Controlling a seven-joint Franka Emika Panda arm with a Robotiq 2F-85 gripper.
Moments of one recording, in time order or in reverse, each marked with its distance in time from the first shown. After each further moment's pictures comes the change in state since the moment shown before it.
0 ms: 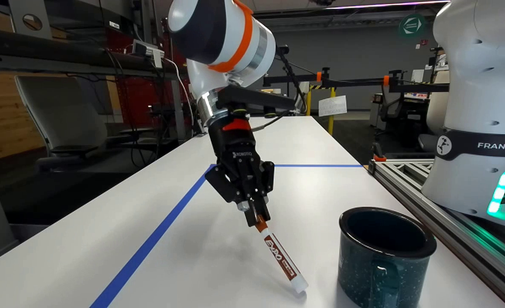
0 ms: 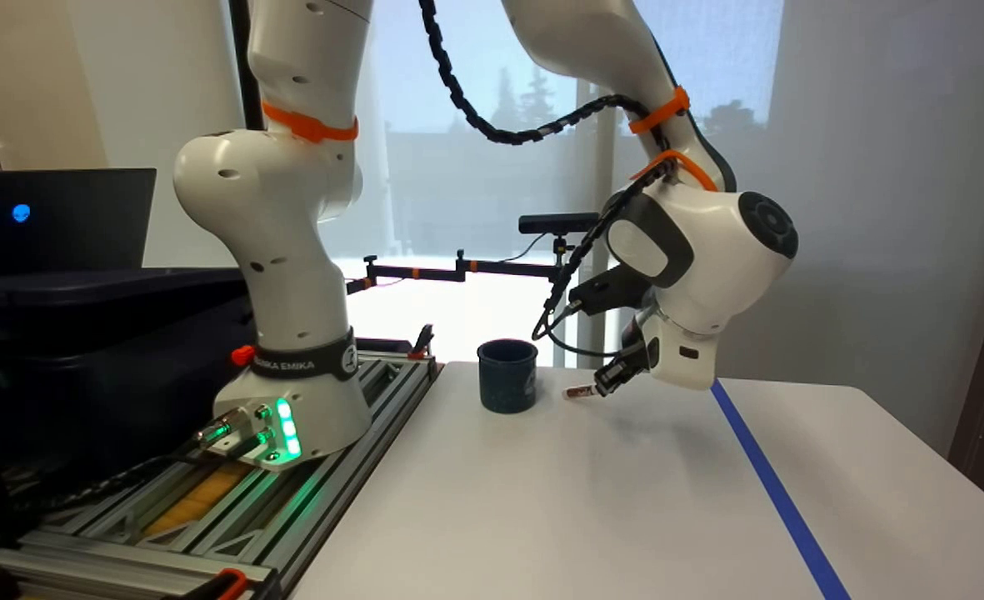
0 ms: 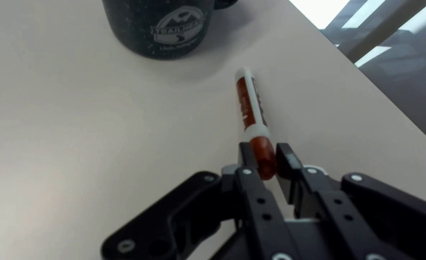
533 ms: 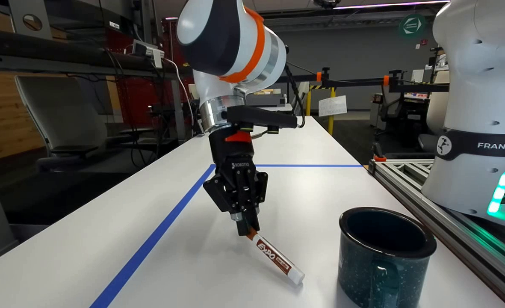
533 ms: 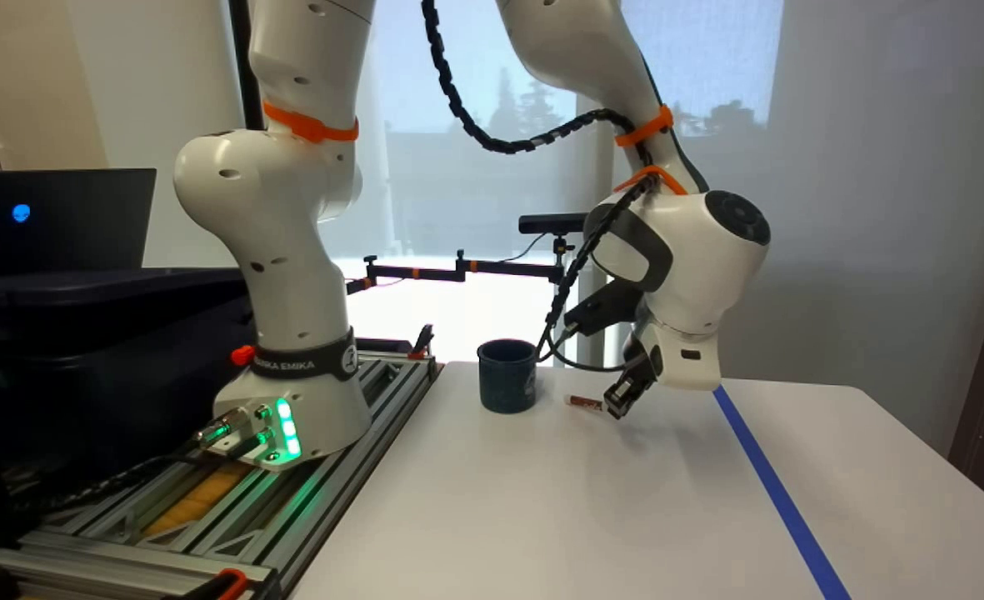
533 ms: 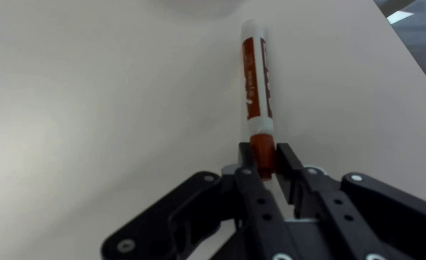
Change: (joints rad) arm 0.007 0.009 0.040 -0.049 -0.001 0.234 -0.086
